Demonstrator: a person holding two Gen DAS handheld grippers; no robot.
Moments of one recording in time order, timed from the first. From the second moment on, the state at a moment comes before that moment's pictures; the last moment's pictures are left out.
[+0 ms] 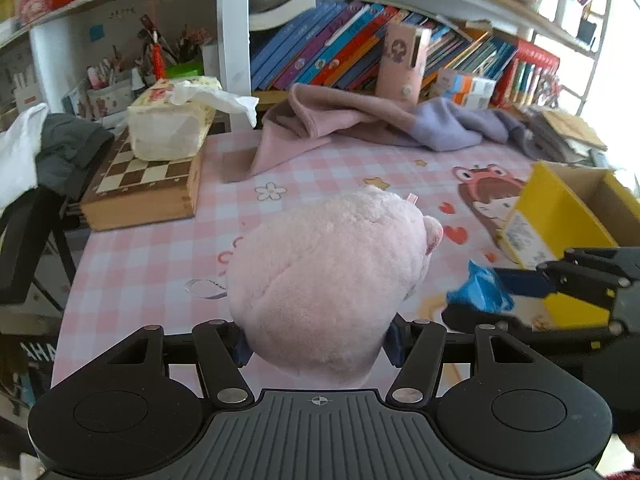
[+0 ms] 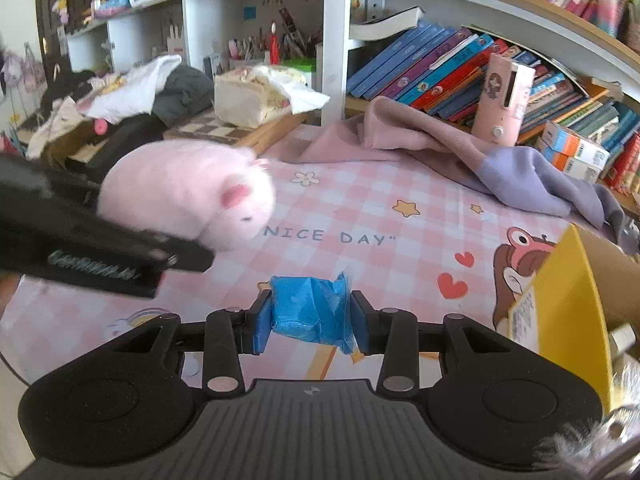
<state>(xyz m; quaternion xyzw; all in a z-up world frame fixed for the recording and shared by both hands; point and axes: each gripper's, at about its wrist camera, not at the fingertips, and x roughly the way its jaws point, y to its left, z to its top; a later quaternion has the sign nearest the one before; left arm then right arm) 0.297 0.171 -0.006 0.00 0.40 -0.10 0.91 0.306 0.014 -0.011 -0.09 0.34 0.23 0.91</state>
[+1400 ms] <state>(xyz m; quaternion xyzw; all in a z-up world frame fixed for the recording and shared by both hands) 0.062 0.130 0.018 -0.07 0.38 -0.24 0.89 0.047 -0.069 0.040 -0.06 0.35 0.14 0.92</state>
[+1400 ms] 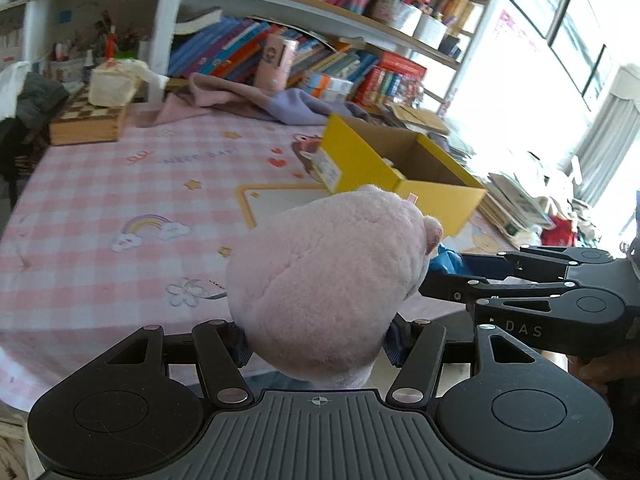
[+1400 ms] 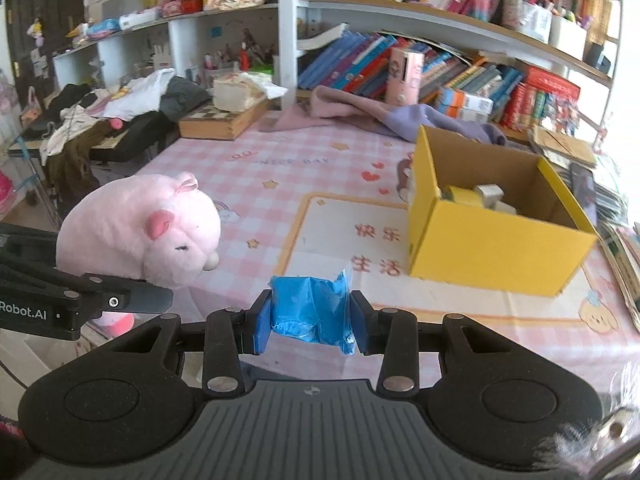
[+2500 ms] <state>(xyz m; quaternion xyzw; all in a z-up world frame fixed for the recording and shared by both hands) 0.084 0.019 0.004 -0.03 0.41 -0.38 0.83 0.011 -0.172 0.034 0.00 0.39 -0.01 0.92</state>
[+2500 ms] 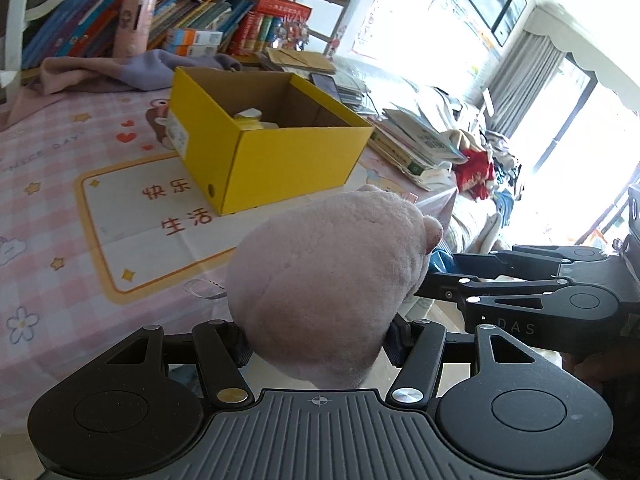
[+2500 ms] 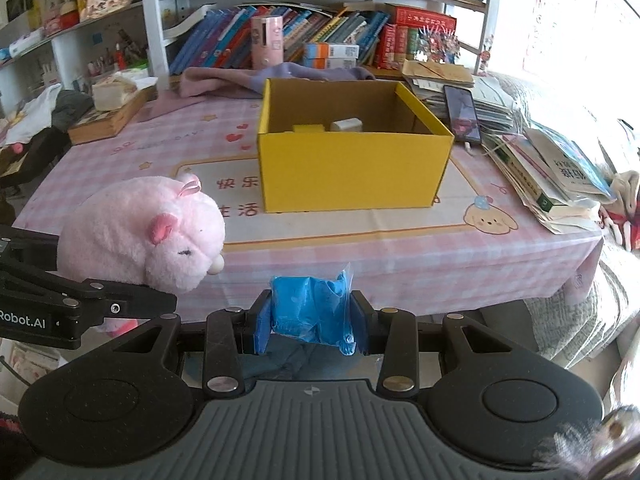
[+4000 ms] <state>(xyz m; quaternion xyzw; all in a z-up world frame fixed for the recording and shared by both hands) 0.314 -0.142 0.035 0.01 0.38 -0.24 0.89 0.275 -0.307 0.025 -0.07 0.32 0.14 0.93</state>
